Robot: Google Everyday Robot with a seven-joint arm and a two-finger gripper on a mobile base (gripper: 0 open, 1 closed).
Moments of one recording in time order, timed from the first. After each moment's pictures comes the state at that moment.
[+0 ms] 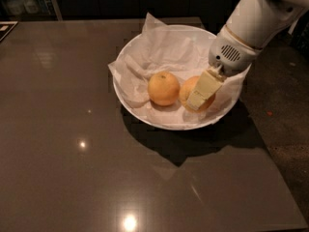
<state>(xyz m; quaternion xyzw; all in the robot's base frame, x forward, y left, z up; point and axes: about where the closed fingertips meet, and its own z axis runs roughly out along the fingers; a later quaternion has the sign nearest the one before) 0.496 -0.106 0.897 -0.47 0.87 0.16 0.09</state>
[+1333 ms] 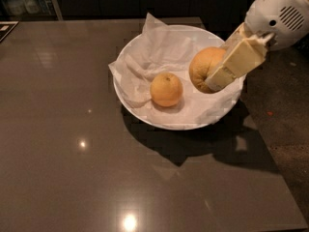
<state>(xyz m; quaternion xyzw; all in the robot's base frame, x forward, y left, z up) 0.455 -0.116 0.990 -0.54 0.79 0.23 0.18</state>
